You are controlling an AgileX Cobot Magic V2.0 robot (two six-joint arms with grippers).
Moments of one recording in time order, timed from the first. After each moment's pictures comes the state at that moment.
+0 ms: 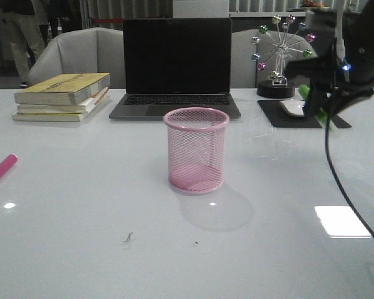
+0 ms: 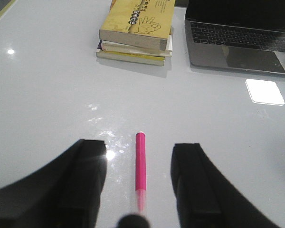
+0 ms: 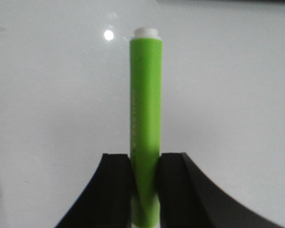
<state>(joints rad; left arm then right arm) -0.03 0.90 -0.57 -0.23 0.18 0.10 0.13 1.81 -1.28 0.13 0.46 0.04</state>
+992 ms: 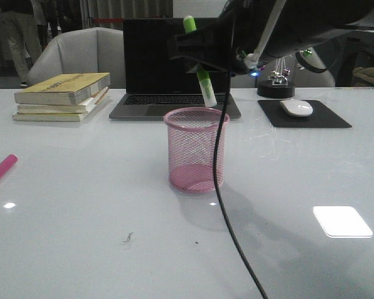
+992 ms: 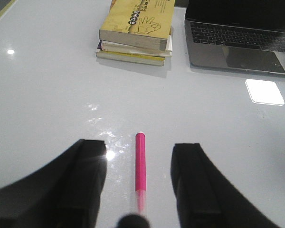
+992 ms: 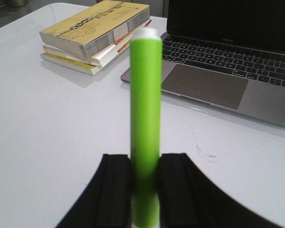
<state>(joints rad) -0.03 0.90 -0.57 -0.23 0.18 0.10 0.52 1.72 -0.98 0.11 -0.36 0.04</state>
